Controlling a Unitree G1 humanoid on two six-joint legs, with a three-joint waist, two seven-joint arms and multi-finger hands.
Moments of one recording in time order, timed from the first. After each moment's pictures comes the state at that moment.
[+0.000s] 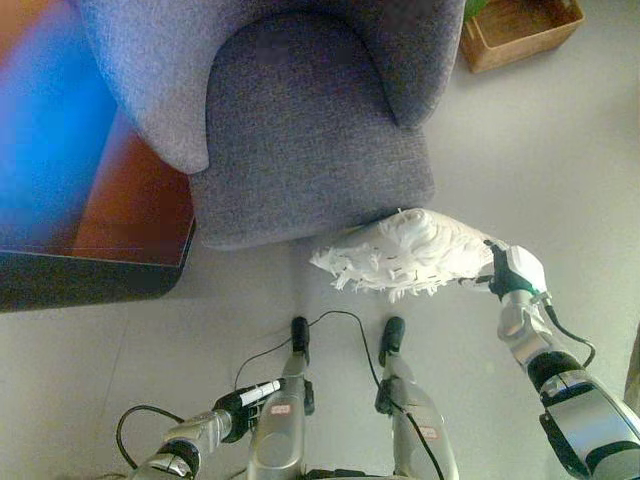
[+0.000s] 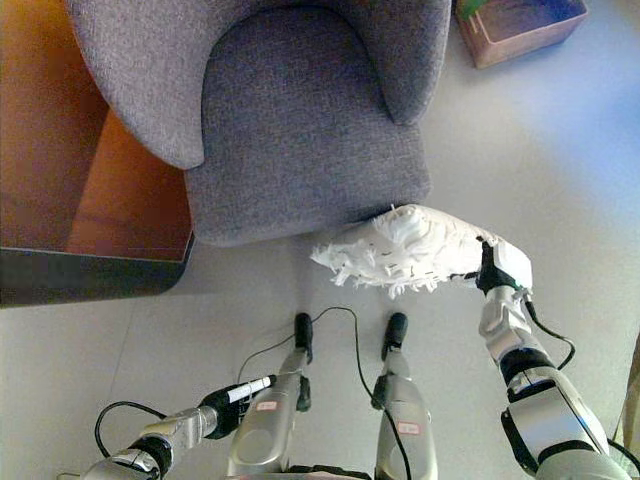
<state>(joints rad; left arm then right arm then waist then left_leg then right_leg) -0.23 0.28 -0.21 1.18 -0.52 0.16 -0.25 -0.60 -0.60 0.35 1.06 -0.24 -0.03 -0.40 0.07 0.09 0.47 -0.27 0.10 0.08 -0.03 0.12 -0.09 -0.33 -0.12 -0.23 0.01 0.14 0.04</state>
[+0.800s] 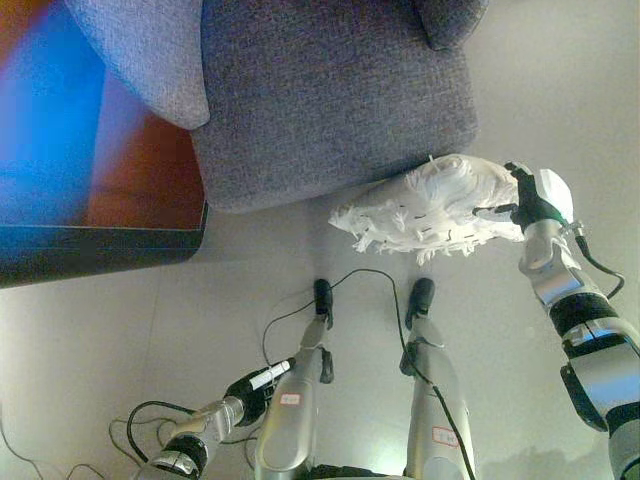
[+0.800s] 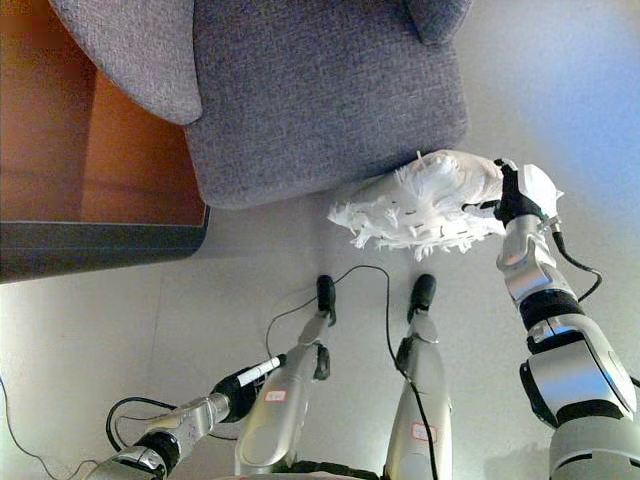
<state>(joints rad) -0.23 0.26 -0.21 1.09 -0.63 0.15 -0.30 -0.84 -0.73 0.40 0.97 -0.11 0.02 -0.30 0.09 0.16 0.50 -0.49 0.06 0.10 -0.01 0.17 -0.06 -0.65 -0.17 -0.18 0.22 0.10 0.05</state>
